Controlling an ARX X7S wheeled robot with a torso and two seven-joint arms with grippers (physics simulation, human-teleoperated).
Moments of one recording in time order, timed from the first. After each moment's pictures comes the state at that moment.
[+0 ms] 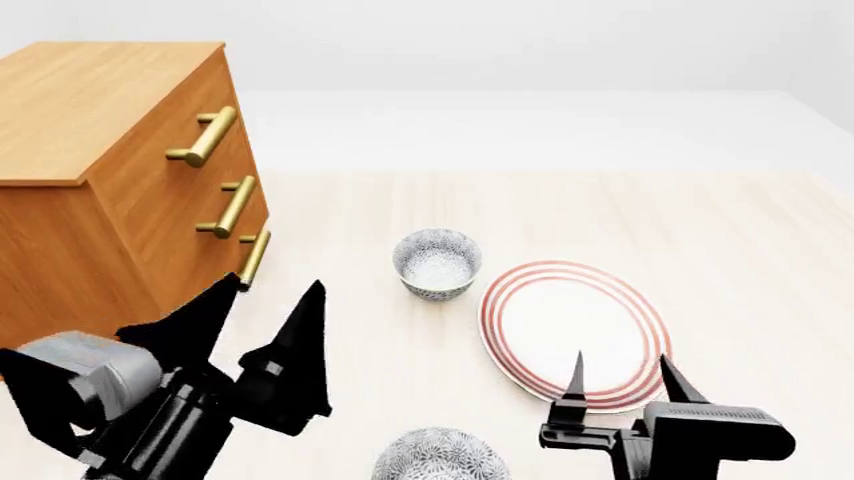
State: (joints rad) left arm -0.04 -0.28 -0.24 0.90 -0.97 -0.74 -0.11; right arm -0.11 0.34 -0.18 -0.35 0.24 0.15 0.37
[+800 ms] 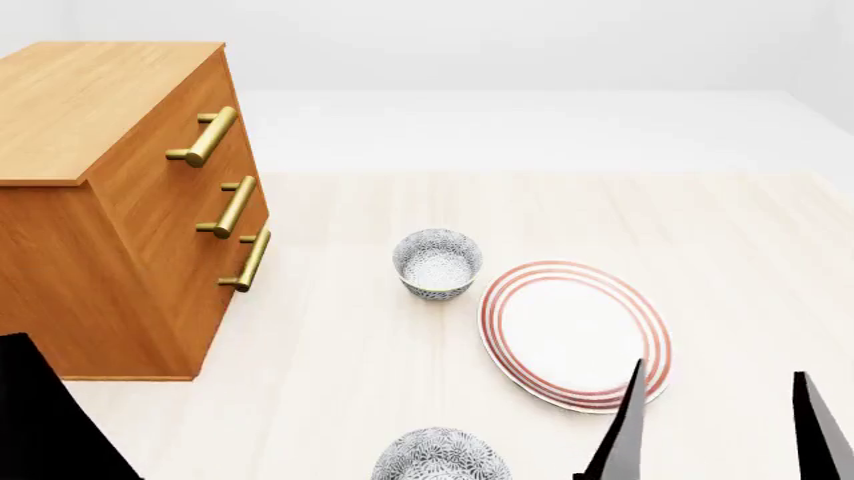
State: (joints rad) left arm 0.39 -0.05 -0.28 0.83 -0.51 0.34 0.18; right arm -0.45 0.40 -0.25 -0.82 -0.22 -0.15 0.61
